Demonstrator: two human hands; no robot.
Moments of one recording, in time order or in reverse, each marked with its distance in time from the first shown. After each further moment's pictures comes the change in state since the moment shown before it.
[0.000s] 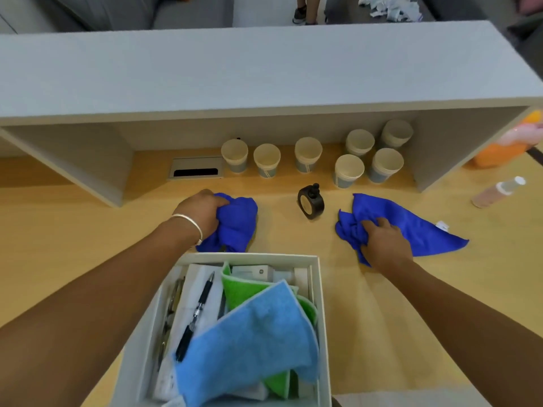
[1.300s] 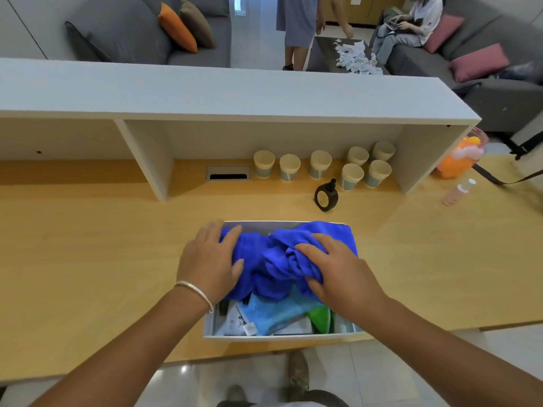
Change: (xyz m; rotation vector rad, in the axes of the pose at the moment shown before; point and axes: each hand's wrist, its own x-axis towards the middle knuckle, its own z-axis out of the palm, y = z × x) left_hand -0.214 -0.041 0.037 0.020 0.398 0.061; right_hand -0.254 -0.160 -0.046 0.136 0.315 -0.519
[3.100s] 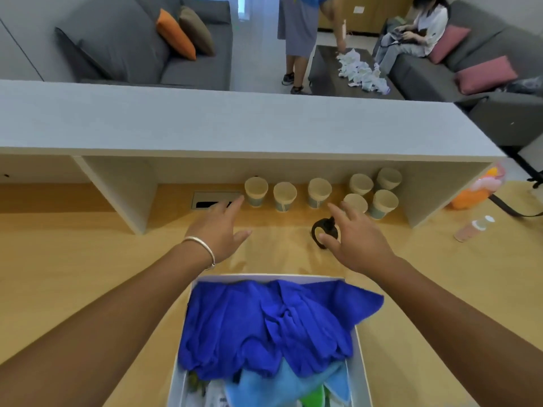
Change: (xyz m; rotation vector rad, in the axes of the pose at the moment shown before) left_hand 0.184 -0.006 0.007 -0.142 -0.073 0.000; right_hand 0.158 0.123 -0.012 -0.103 0.020 0.230
